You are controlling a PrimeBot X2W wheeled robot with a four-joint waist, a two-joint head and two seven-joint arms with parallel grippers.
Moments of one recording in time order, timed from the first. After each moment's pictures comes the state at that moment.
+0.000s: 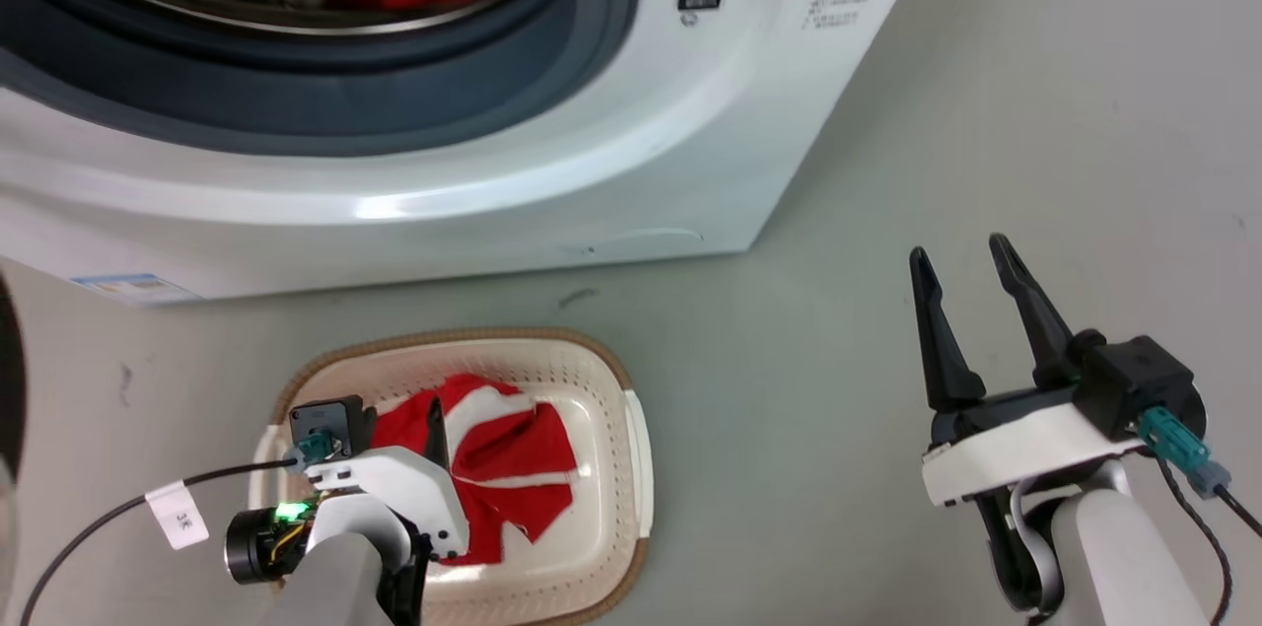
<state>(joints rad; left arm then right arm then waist) -0.50 0.10 -0.14 1.06 -0.35 0.00 -0.26 -0.25 -0.05 0.10 0.20 0.15 0.13 -0.26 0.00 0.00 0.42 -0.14</state>
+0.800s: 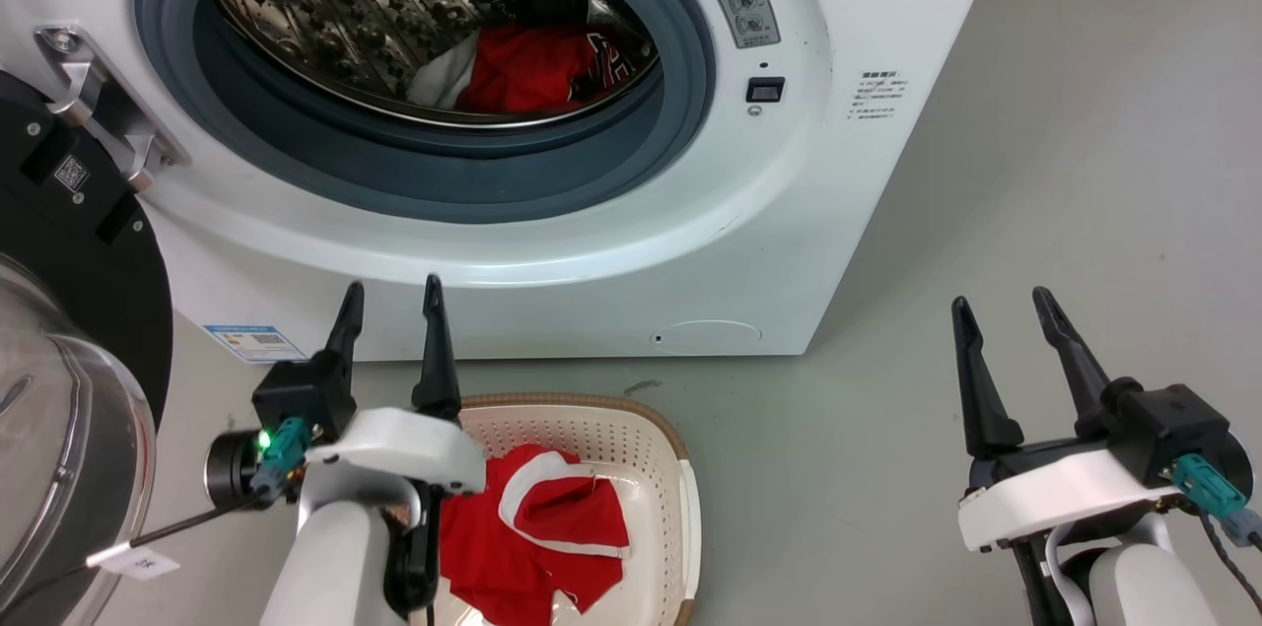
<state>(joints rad) -0.27 0.05 -0.07 0.34 -0.22 0.05 -0.26 -0.12 -0.05 0.02 0.11 0.11 0.13 -0.20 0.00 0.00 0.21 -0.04</state>
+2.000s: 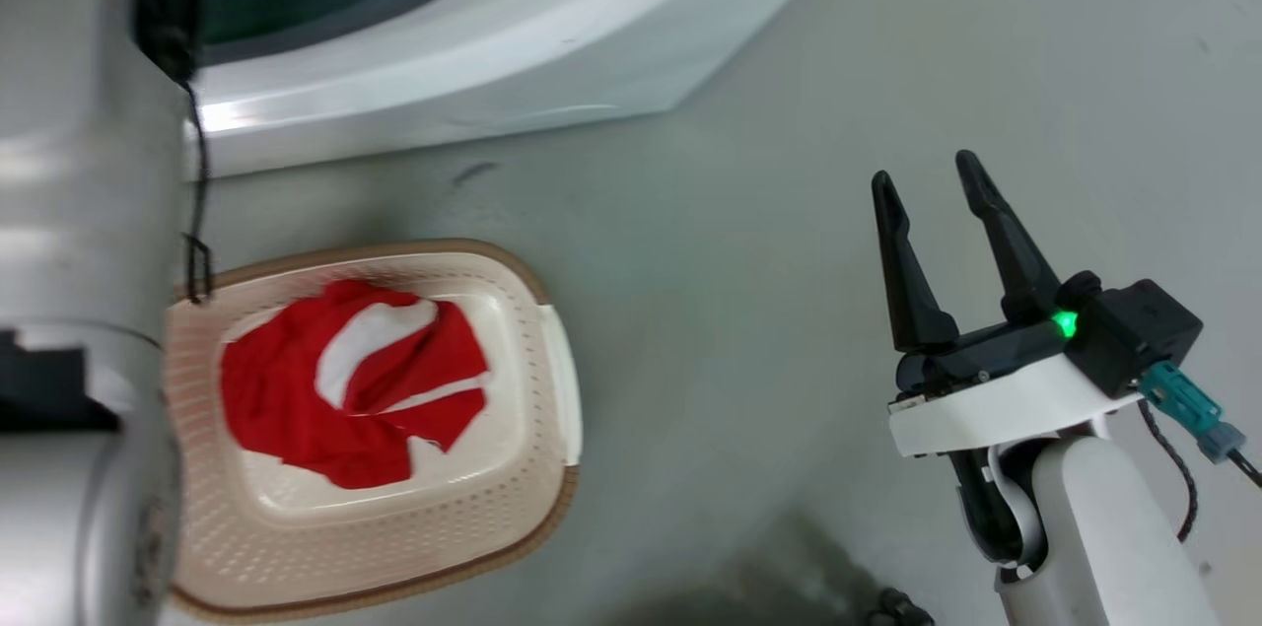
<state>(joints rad) -1.28 0.26 -0.09 1.01 -0.16 -0.02 -0.16 -0.31 -0.05 0.17 0.09 0.21 0.13 -0.25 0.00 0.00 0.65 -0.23</state>
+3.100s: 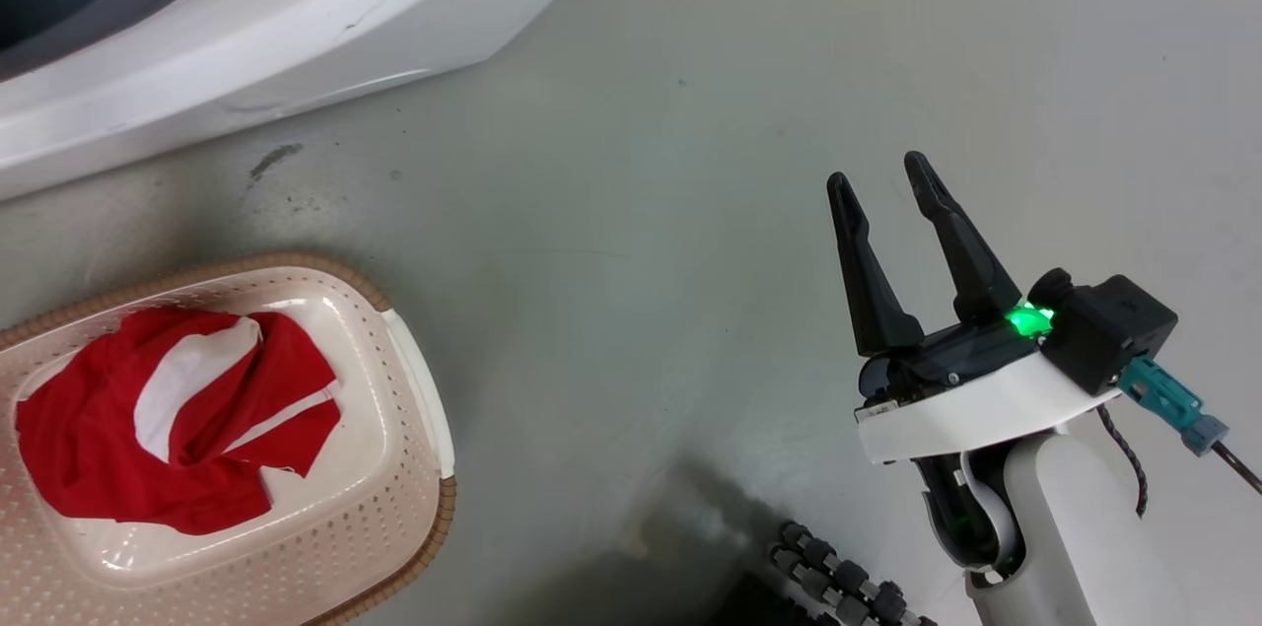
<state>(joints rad) -1.62 0.45 -0.21 1.23 -0.08 0.01 0.44 -0.33 -0.05 0.26 0.09 0.35 0.13 -0.26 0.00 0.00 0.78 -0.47</state>
